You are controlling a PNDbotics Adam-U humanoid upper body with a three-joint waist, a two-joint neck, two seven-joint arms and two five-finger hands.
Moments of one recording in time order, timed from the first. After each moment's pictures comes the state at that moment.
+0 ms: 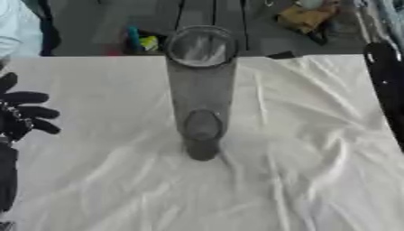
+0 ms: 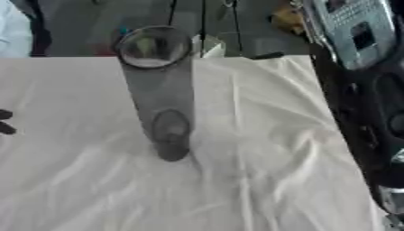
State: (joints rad) left arm -0.35 0.11 0.01 -1.98 -0.18 -0.20 0.03; right arm -1.25 -0.48 0.12 -1.52 -0.02 0.08 -0.43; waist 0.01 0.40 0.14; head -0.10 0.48
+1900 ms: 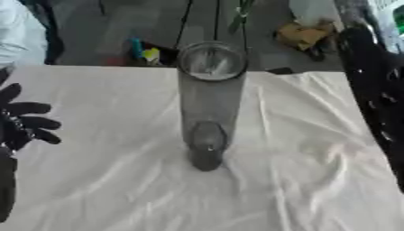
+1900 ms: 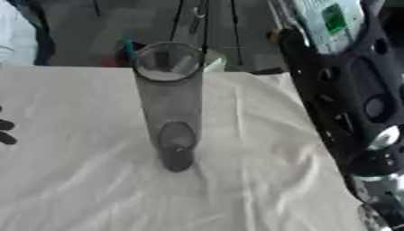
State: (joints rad) left arm -0.35 0.12 0.00 -1.98 -0.17 -0.19 0.01; right arm -1.34 -0.43 0.15 -1.49 -0.14 0.23 -0.42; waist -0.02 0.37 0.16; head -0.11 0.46
